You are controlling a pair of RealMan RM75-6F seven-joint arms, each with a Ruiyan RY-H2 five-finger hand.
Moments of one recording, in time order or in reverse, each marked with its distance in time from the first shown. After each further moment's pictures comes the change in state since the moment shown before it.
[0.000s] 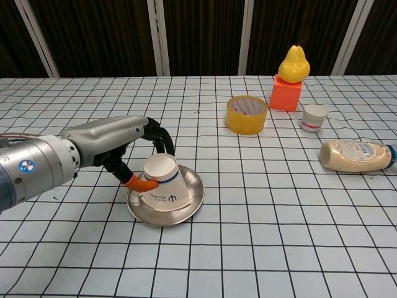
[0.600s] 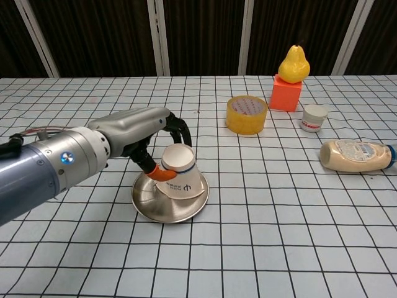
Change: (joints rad) left arm -0.034 -0.098 -0.068 0.044 -0.032 -0.013 0.091; right arm 0.001 0.000 -0.002 0.000 -0.002 -0.003 0.003
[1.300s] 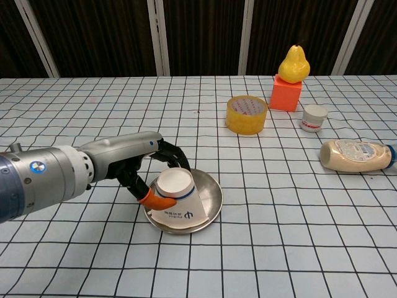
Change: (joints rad) left arm 0.041 0.112 -0.021 -0.172 -0.136 -0.113 -0.131; right arm 0.000 -0.003 -0.001 -0.002 -0.001 0.000 -0.010
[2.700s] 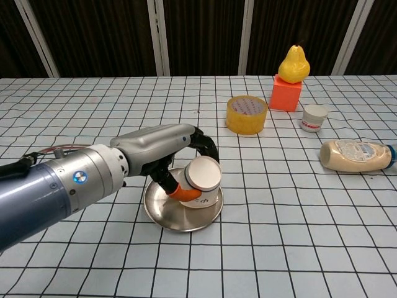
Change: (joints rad) left arm -0.018 -0.148 0.029 0.219 0.284 0.026 0.002; right arm 0.004 0.001 -0.005 -0.003 -0.002 -0.010 0.013
